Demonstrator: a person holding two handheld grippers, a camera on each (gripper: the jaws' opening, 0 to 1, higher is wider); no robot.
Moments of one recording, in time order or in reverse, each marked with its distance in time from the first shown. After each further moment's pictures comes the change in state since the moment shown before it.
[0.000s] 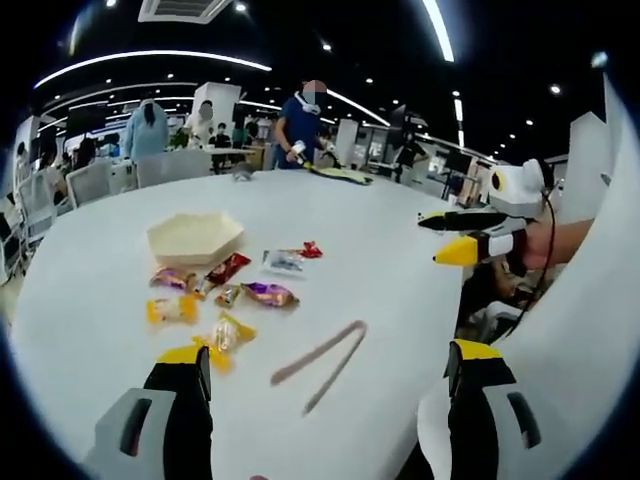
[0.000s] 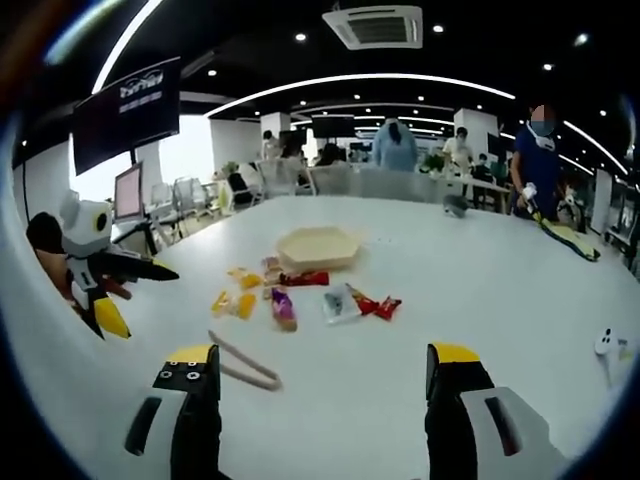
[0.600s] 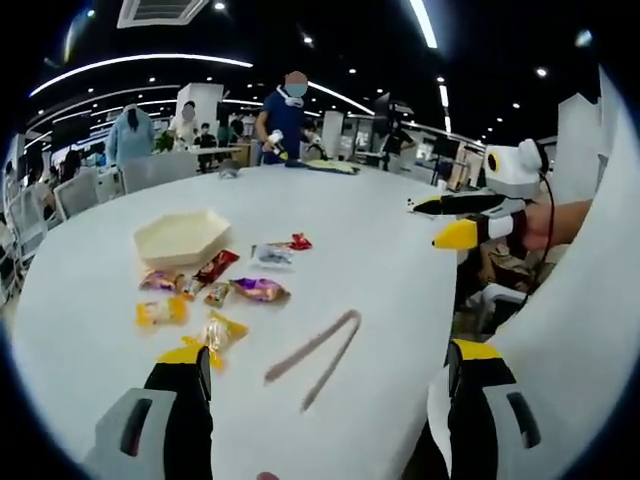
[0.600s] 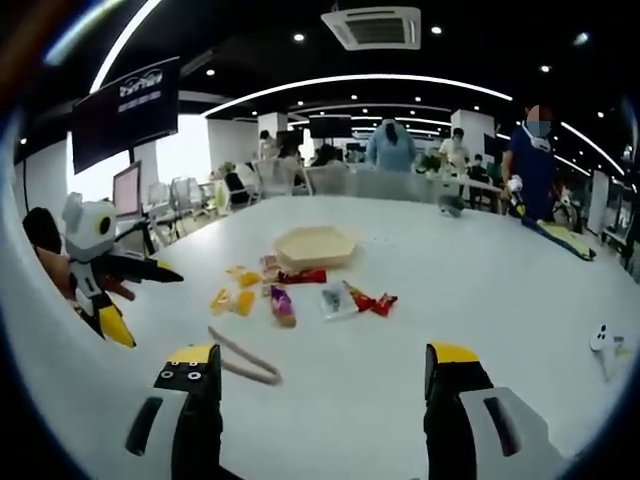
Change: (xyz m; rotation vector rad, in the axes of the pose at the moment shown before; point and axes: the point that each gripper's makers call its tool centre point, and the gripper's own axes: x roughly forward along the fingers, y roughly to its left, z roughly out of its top) left arm 0.007 -0.007 -0.009 0.062 0.031 -0.035; right arm -0.009 0.000 -0.005 -0.002 -0.002 -0.020
